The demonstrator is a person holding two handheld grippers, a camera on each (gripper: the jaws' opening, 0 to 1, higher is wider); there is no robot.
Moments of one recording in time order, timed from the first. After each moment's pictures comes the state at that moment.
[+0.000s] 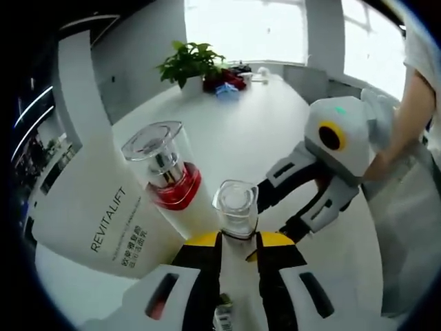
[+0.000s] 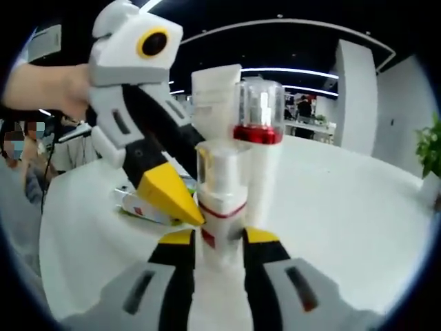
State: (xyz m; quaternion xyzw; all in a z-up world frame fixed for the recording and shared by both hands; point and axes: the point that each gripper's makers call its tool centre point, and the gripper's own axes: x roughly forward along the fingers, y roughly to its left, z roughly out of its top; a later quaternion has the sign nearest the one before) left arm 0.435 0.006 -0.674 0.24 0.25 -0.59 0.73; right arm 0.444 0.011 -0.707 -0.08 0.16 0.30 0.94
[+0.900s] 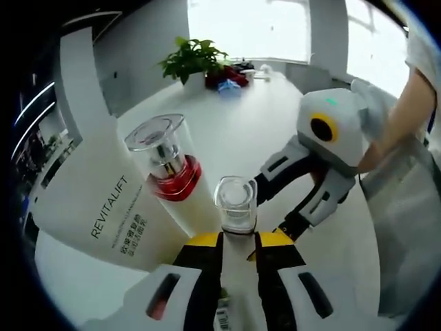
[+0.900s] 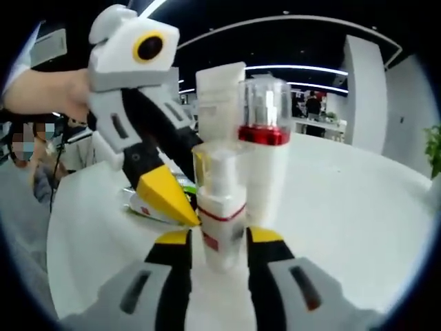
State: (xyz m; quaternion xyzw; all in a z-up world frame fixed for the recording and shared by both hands) left arm 0.433 0.012 -0.676 0.24 0.27 -0.58 0.73; right arm 0.443 0.016 -0.707 -0.08 0.17 0.33 0.92
